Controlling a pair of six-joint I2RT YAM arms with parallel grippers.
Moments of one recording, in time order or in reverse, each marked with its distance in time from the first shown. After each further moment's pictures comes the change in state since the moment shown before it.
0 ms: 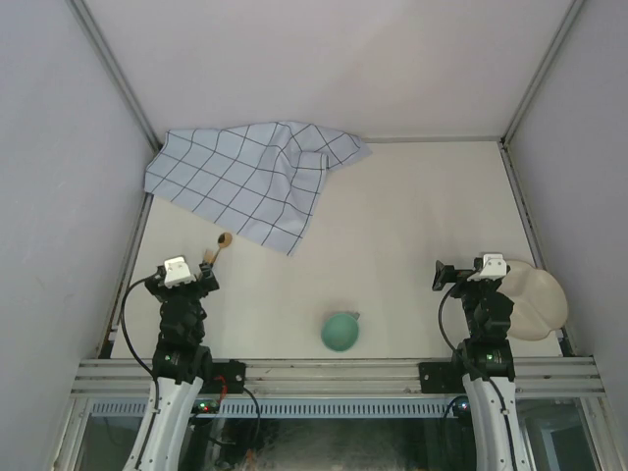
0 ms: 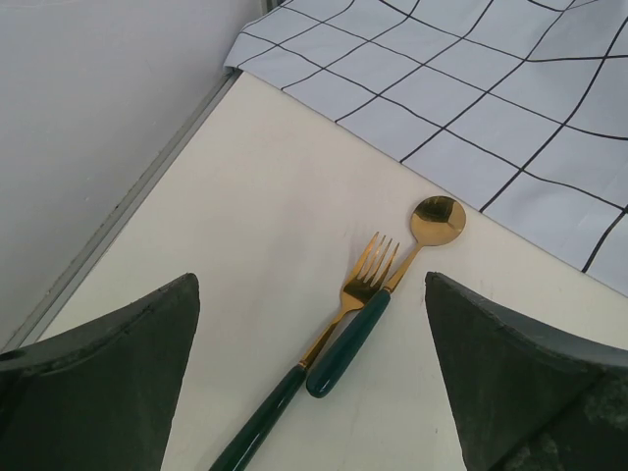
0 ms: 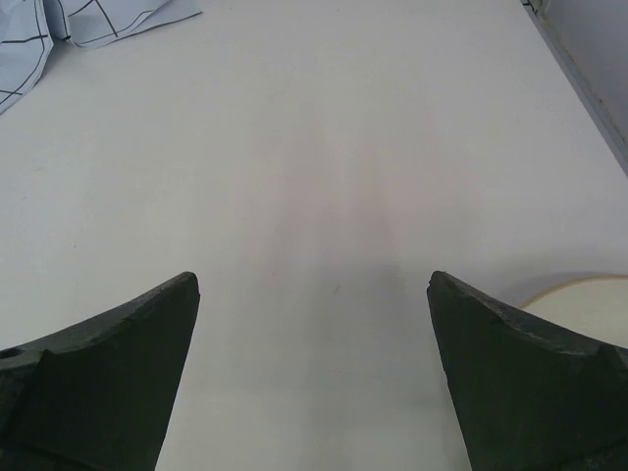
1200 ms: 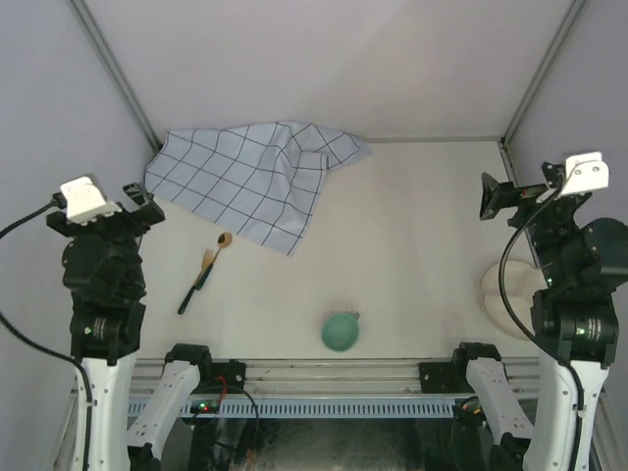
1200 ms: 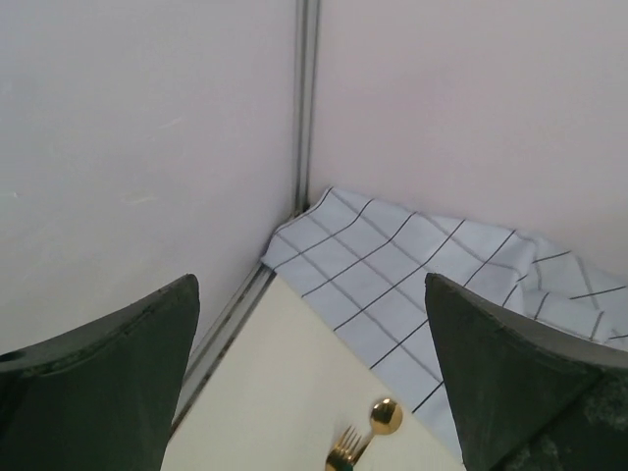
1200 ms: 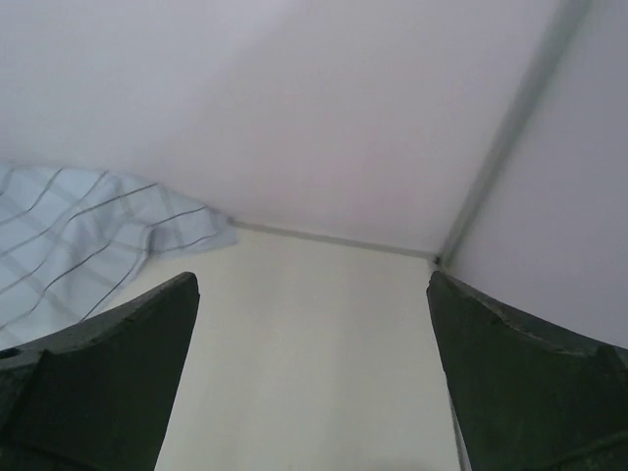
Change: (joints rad) left arm 0.058 0.607 1.116 -0.306 0.018 -0.024; right arm -0.043 0.667 1.278 -0.394 -0.058 -0.133
